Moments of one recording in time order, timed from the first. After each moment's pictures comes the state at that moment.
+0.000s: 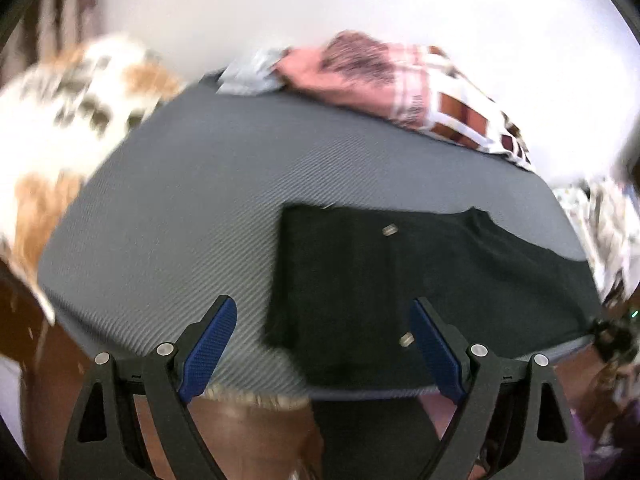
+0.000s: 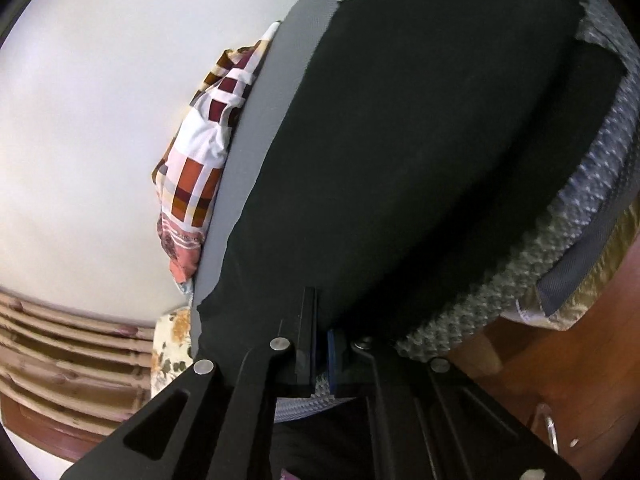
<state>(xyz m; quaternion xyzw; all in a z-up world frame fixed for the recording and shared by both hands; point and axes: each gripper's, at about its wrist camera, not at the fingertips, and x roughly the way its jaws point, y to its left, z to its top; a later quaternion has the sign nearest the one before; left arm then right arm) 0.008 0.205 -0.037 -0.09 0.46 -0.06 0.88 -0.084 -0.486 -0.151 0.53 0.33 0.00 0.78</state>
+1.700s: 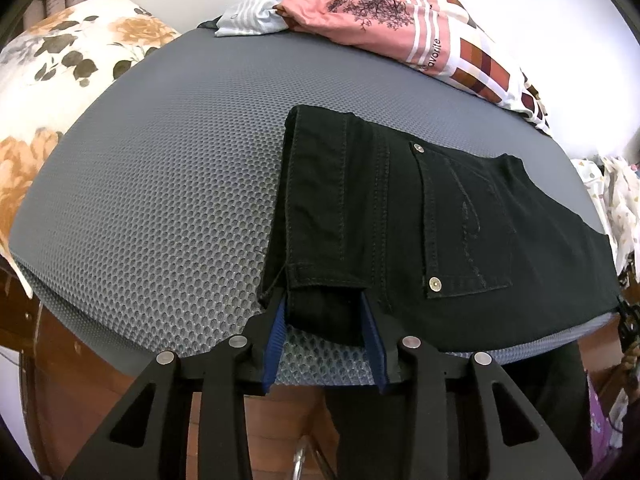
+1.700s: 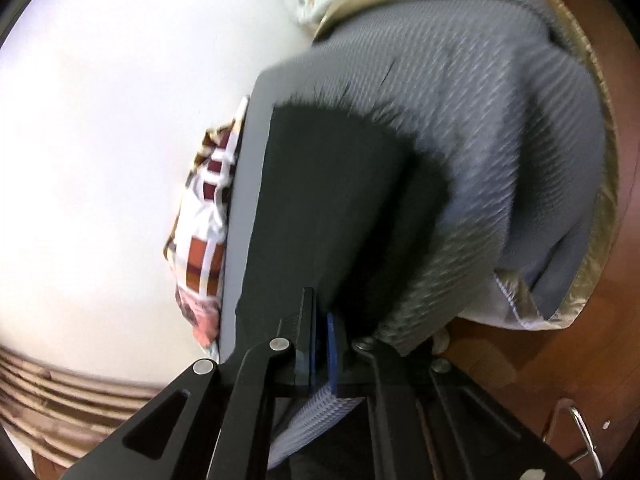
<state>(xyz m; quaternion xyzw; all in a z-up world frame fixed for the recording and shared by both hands) 0.023 0.190 -0.101 -0.07 0.51 -0.07 0.86 -0.137 -0.542 -0.154 0.61 0.23 -0.06 0.76</state>
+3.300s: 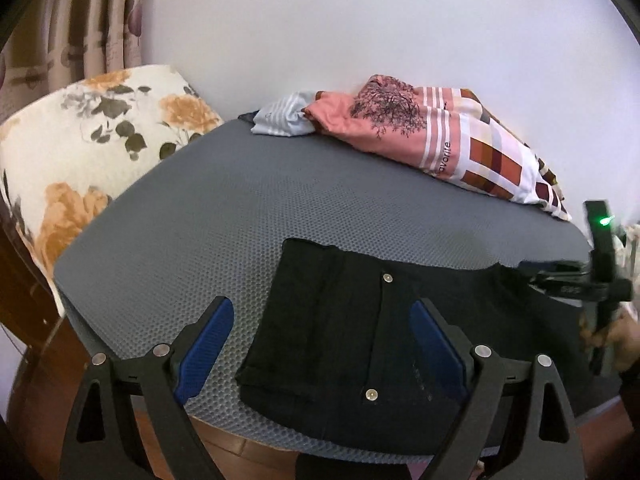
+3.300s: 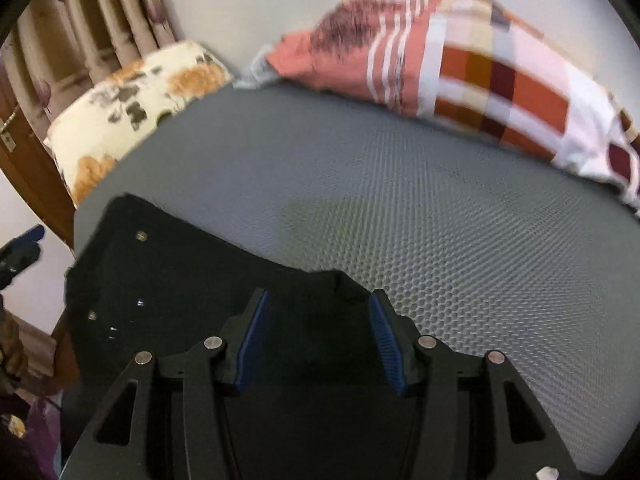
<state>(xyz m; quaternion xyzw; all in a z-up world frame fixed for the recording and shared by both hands) 0.020 0.151 -0.037 -0.09 0.37 0.04 0.92 0.218 -0.159 -0.077 -0.05 0.46 0.23 0.86</state>
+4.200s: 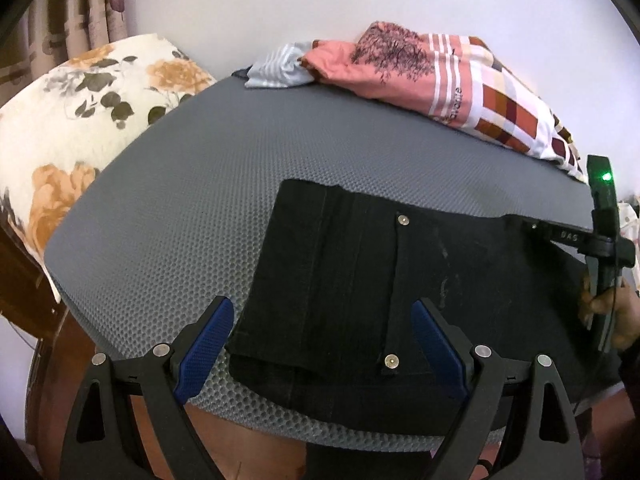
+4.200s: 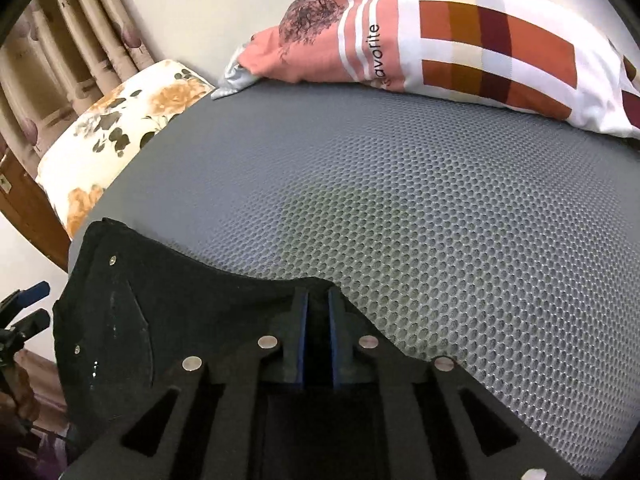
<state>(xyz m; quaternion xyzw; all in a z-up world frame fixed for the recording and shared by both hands) 0.039 0.137 -0.072 -0.06 0.44 0.04 0.89 0.246 -0.173 -0.101 0.03 0.44 0.23 0.87</state>
